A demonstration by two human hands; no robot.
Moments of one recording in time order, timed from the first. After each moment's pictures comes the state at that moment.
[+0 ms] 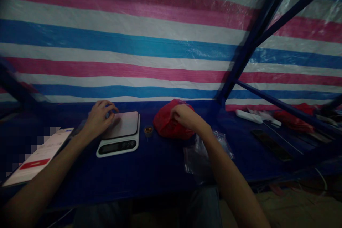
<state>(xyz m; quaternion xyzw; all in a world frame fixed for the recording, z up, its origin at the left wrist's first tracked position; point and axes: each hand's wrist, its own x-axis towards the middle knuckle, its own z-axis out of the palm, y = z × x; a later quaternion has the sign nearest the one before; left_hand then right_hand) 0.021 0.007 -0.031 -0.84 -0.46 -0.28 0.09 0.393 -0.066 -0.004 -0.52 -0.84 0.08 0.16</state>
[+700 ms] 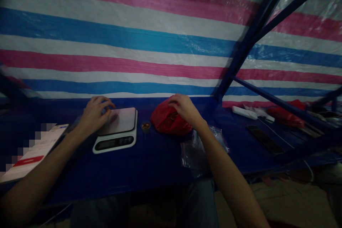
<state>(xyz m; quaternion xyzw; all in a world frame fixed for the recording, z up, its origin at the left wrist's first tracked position) 0.021 0.007 -0.032 -0.84 -0.46 -0.27 0.11 0.392 -0.062 0.007 -0.51 -0.80 0.02 0.31</state>
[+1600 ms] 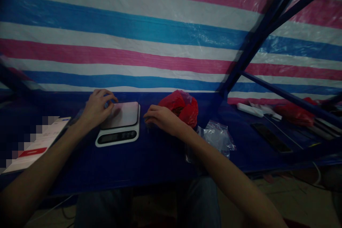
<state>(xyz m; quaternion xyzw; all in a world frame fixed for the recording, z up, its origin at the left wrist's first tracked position) 0.022 0.008 -0.034 -0.84 -0.45 -0.28 0.11 0.318 -0.077 -0.030 -0.35 -0.89 0.12 0.26</state>
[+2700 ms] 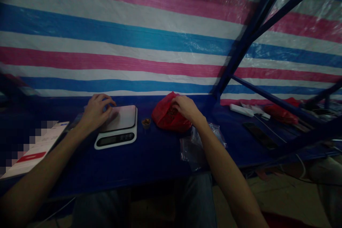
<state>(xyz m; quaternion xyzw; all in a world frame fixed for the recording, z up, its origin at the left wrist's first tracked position) 0.022 0.008 -0.032 -0.84 -0.46 -0.28 0.10 0.414 -0.053 -0.012 -0.57 -0.80 -0.03 0.19</state>
